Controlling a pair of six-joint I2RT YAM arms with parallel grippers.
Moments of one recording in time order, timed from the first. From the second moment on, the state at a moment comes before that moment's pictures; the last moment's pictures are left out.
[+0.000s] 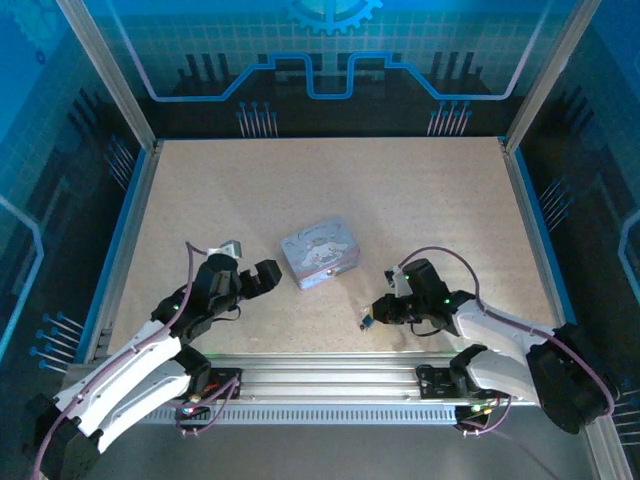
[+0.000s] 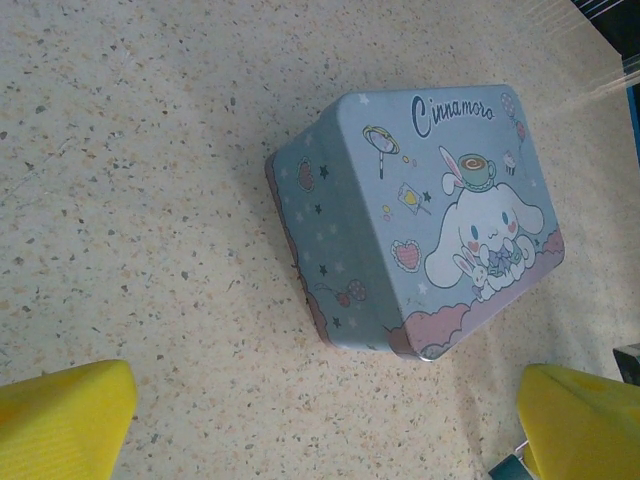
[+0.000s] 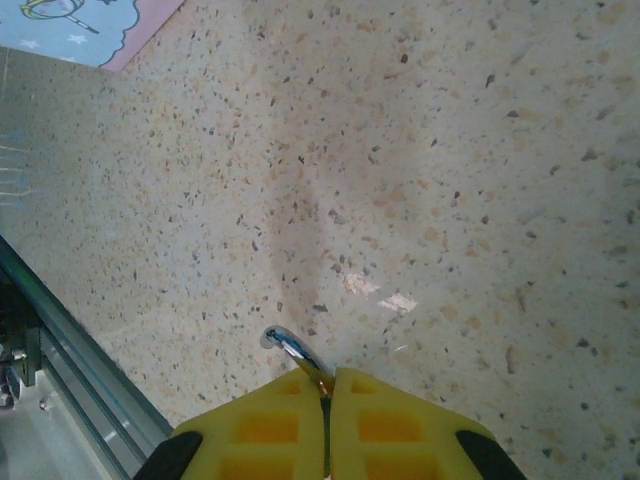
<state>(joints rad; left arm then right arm) -0.53 0.72 0.45 -0.39 -0.04 -0.88 0.53 1.14 0.32 -0.15 -0.48 0.60</state>
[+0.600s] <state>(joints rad) -0.53 0.73 0.45 -0.39 -0.04 -0.88 0.53 1.20 0.34 -0.11 -0.47 0.60</state>
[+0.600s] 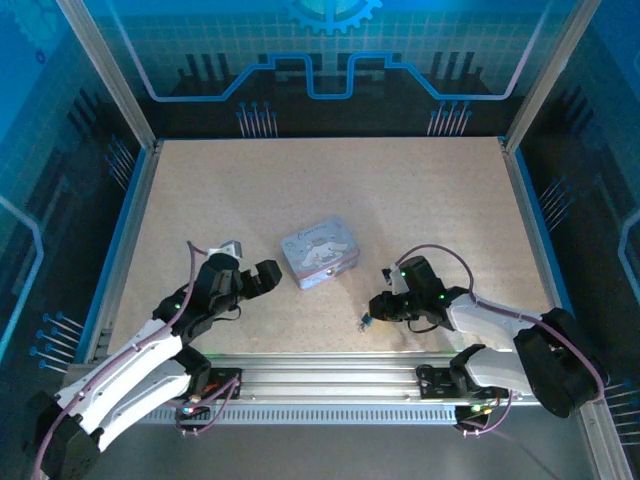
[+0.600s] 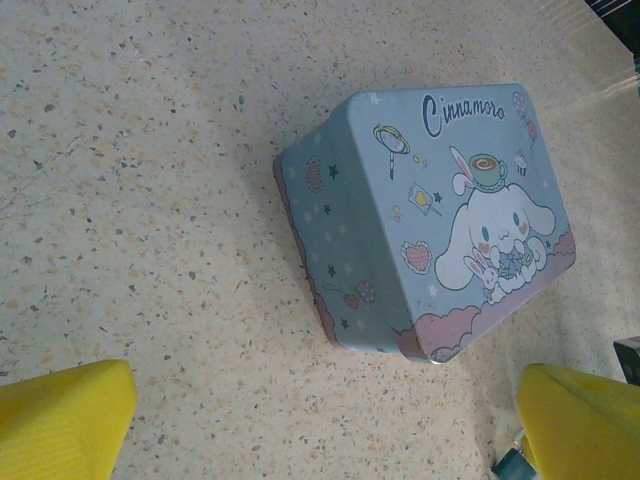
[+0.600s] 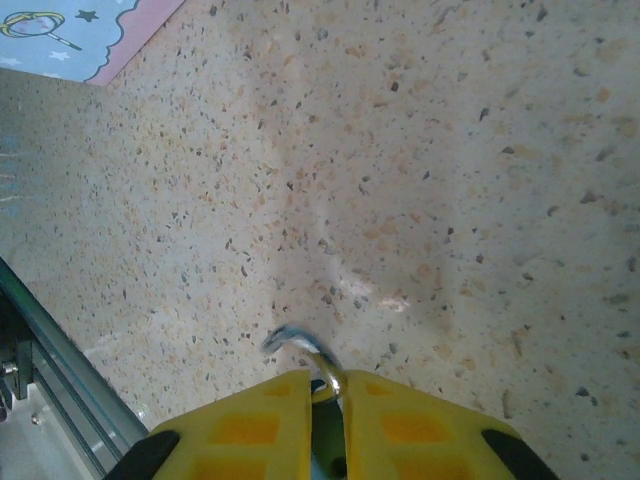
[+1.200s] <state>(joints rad) -0.51 0.70 0.45 -0.41 -0.05 -0.88 0.51 1.08 0.37 -0.20 -0.44 0.56</state>
